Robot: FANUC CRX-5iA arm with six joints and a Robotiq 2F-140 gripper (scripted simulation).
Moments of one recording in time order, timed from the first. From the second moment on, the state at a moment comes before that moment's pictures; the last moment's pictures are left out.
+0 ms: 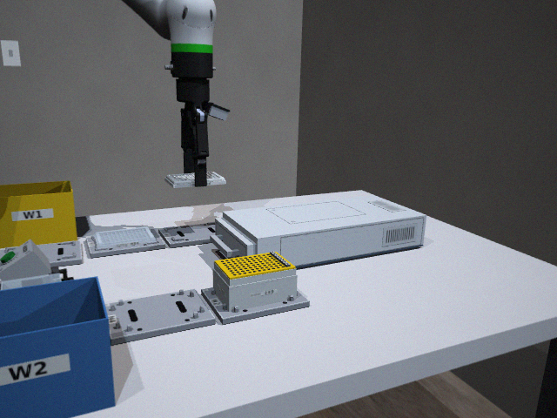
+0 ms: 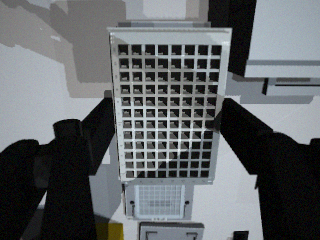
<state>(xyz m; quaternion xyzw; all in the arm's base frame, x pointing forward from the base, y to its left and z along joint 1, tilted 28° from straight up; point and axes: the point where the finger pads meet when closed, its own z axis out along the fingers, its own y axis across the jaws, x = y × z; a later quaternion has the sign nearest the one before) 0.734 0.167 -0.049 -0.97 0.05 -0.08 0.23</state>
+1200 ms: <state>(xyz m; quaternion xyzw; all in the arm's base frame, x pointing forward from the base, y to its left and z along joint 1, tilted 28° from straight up) 0.674 0.197 -0.046 -0.97 0.06 -0.08 0.23</state>
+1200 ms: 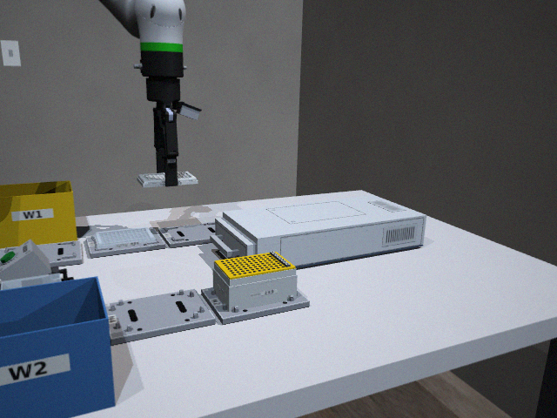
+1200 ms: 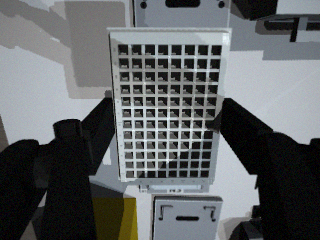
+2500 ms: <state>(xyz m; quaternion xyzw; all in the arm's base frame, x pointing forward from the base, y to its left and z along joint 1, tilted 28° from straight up) 0.591 0.240 -0.042 -0.97 0.06 -0.08 0.23</state>
